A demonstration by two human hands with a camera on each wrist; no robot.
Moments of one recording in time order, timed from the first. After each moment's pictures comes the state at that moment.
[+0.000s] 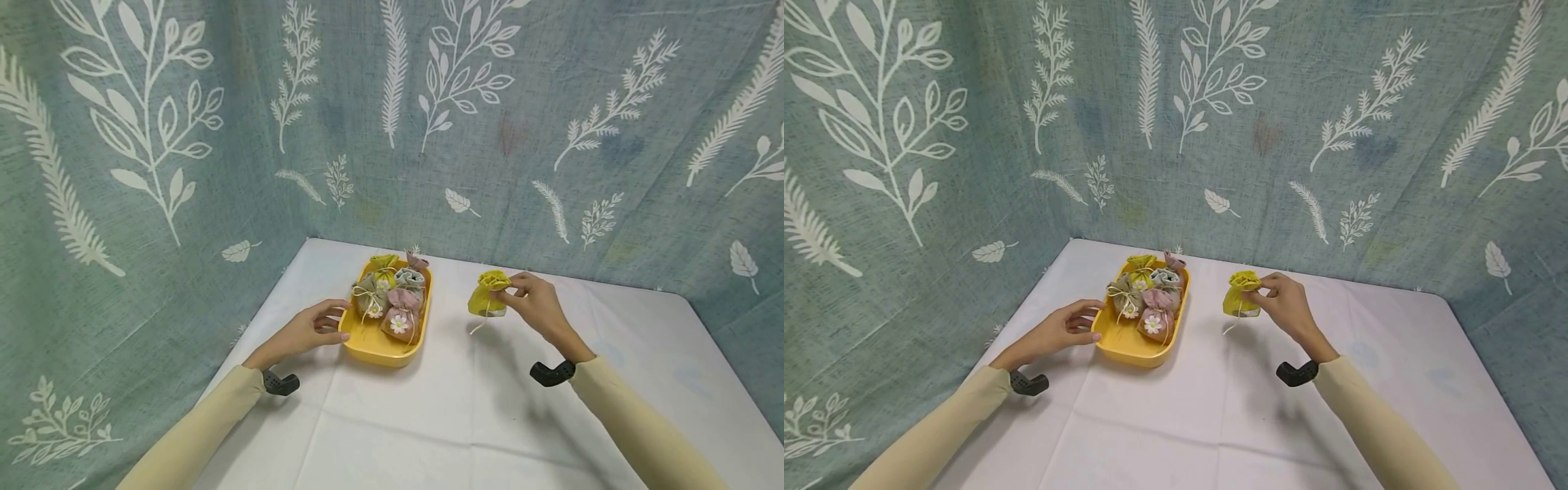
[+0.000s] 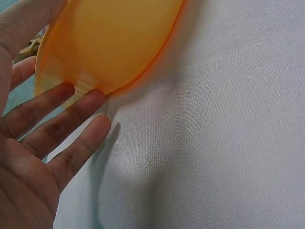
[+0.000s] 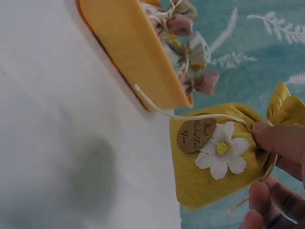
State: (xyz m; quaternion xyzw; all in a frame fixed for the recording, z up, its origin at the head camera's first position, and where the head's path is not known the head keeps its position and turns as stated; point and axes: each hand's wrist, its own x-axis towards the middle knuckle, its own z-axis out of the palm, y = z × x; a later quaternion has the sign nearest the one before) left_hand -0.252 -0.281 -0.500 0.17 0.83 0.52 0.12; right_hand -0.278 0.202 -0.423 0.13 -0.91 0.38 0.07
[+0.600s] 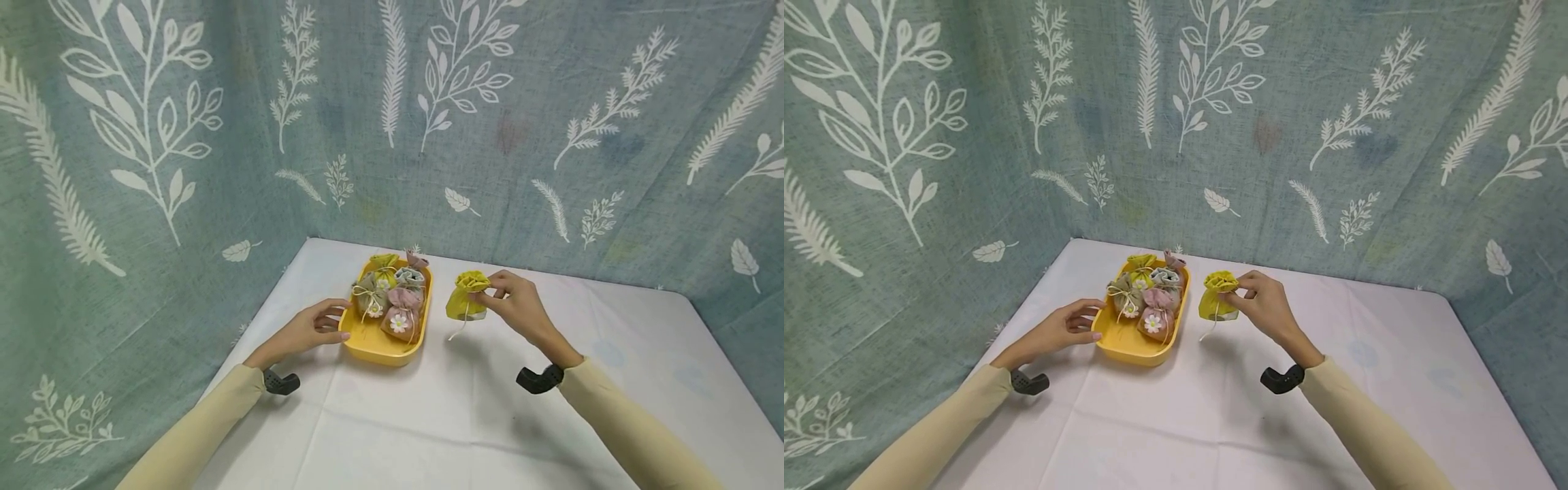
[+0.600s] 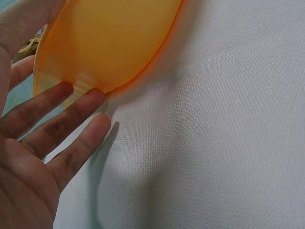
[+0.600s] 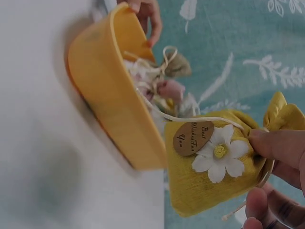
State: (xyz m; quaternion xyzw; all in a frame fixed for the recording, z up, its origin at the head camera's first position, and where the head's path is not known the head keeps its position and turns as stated) left_hand -0.251 -0.280 -0.499 0.17 0.83 0.52 0.12; right_hand -0.258 0.165 -0.405 0.18 -0.89 0.40 0.07
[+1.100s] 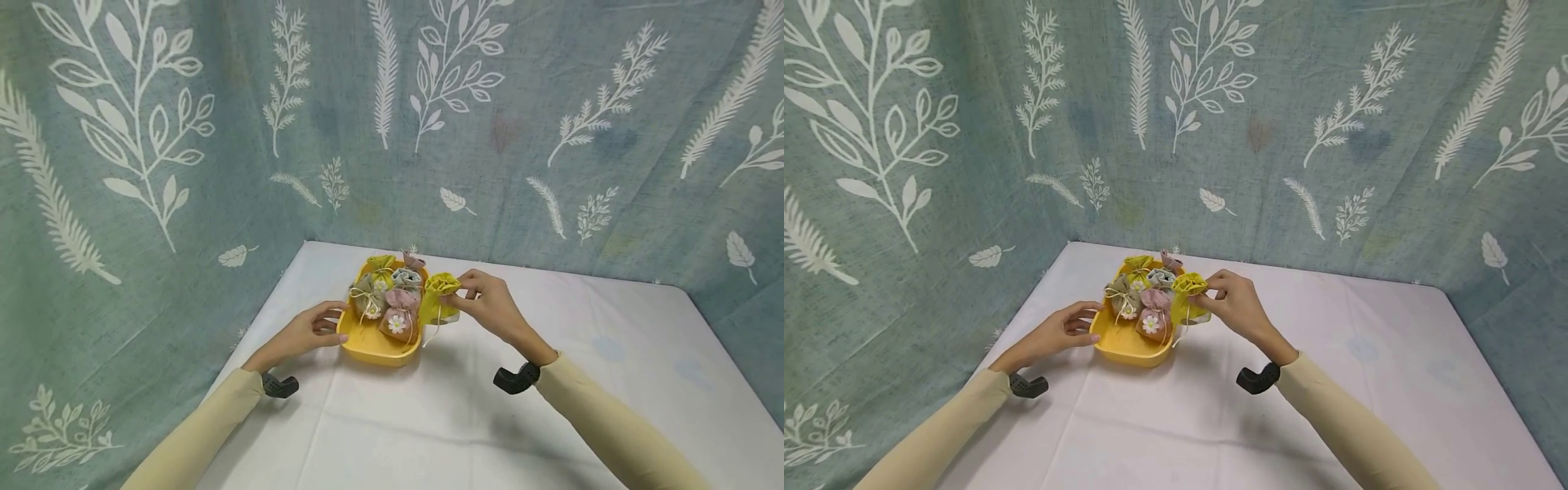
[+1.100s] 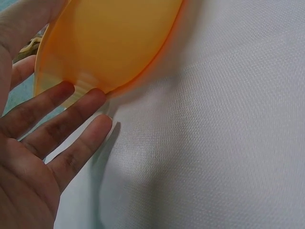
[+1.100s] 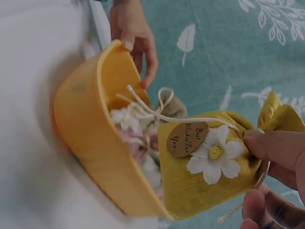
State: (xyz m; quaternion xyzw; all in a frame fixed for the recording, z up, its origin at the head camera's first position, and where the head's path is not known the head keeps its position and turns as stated) left_hand -0.252 -0.278 -0.497 0.16 0.83 0.51 0.13; right_hand -0.251 0.128 -0.398 0.23 -0.88 0.42 0.07
